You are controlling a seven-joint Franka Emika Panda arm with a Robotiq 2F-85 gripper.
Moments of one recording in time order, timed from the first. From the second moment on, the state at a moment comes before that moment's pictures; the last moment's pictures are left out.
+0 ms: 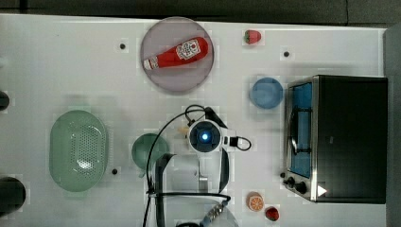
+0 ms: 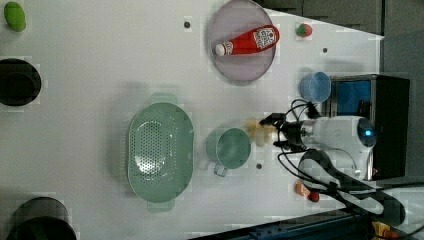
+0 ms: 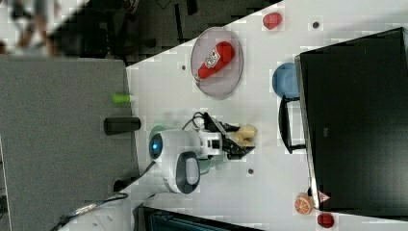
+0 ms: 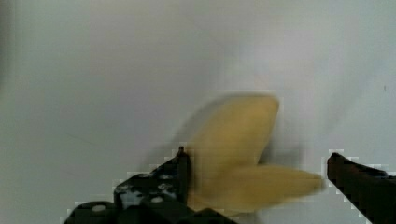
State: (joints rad) arm 0.04 0.38 -0.04 -2.49 -0.04 1.23 0.12
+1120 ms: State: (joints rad) arm 0.04 0.30 0.00 -2.49 -0.04 1.26 0.12
